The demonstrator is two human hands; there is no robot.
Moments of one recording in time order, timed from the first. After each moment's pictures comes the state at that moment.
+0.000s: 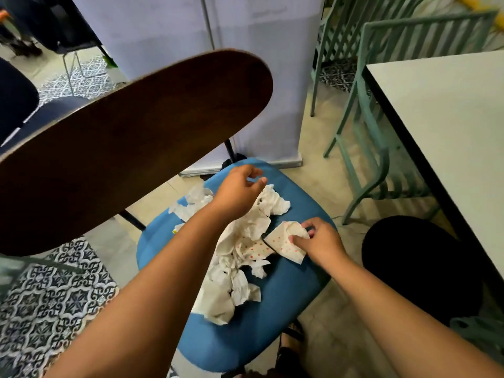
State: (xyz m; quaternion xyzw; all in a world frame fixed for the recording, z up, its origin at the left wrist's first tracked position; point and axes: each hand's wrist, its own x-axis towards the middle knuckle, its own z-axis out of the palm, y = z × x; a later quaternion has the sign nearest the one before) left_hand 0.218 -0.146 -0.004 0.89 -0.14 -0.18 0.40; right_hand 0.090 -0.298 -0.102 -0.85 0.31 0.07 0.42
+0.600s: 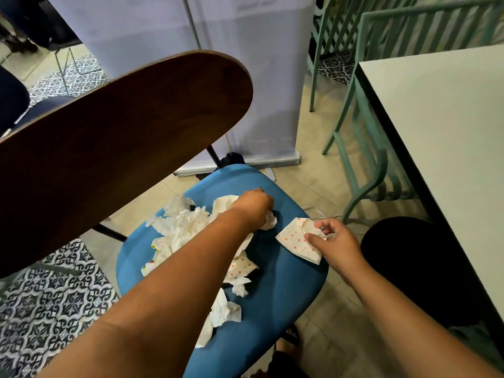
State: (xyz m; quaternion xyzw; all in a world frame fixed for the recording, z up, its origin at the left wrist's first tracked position) left_hand 0.244 -0.222 -0.059 0.91 -0.31 -0.27 -0.01; right_hand 0.096 -0.373 -0.119 -0.77 0.32 0.02 0.54
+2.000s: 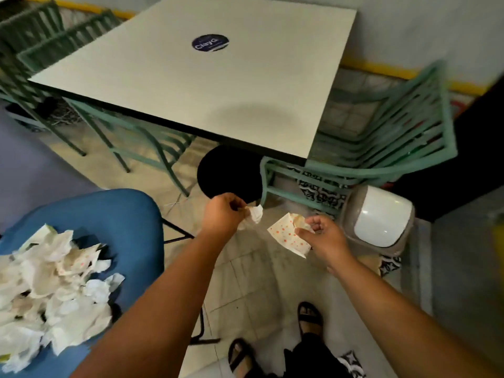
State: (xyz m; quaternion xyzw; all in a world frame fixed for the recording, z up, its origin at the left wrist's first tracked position) left_hand -0.103 -0.214 -0.037 0.76 -0.51 -0.31 0.26; right_hand -0.324 -0.218 -0.088 -0.46 0.68 -0.31 0.49
